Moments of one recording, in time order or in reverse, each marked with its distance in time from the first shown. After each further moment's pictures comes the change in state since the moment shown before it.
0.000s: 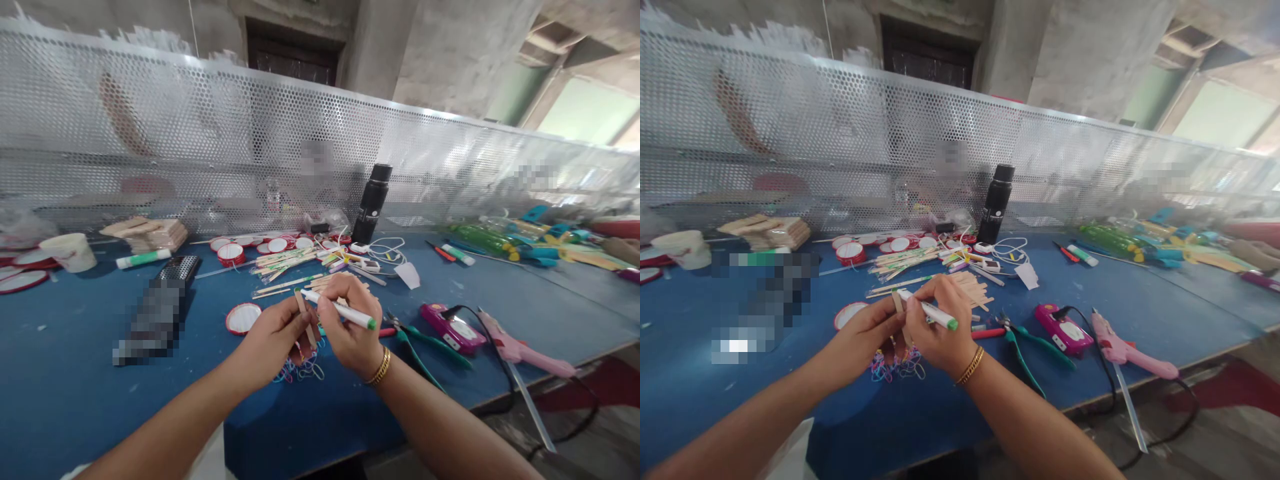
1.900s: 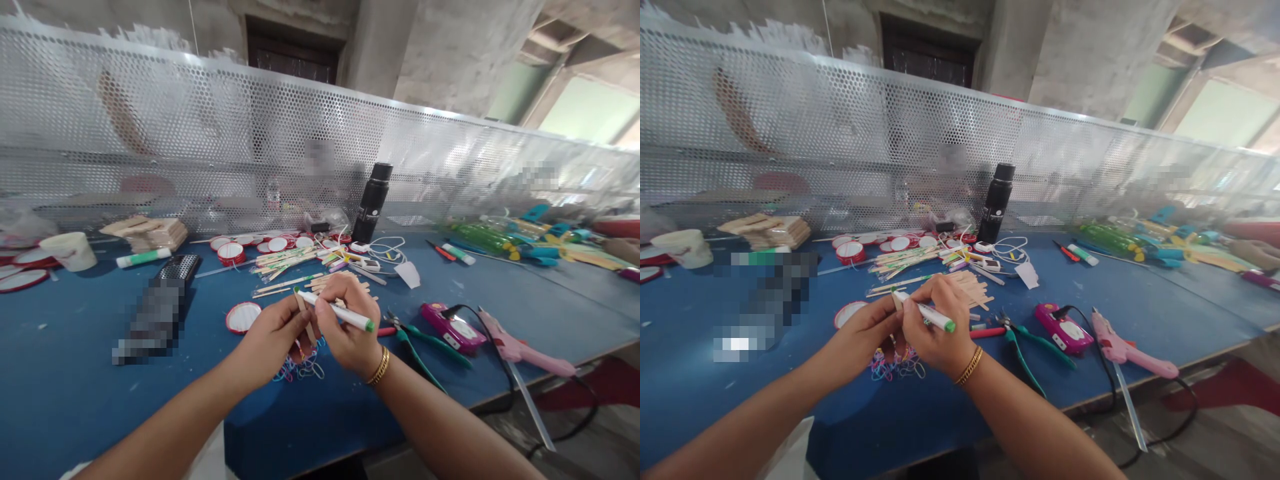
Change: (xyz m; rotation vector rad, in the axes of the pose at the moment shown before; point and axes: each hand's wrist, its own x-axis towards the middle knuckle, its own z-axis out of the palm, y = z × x) left_hand -0.001 0.004 0.001 0.012 0.020 -0.011; right_hand -0.003 0.001 0.001 0.047 -0.013 -0.011
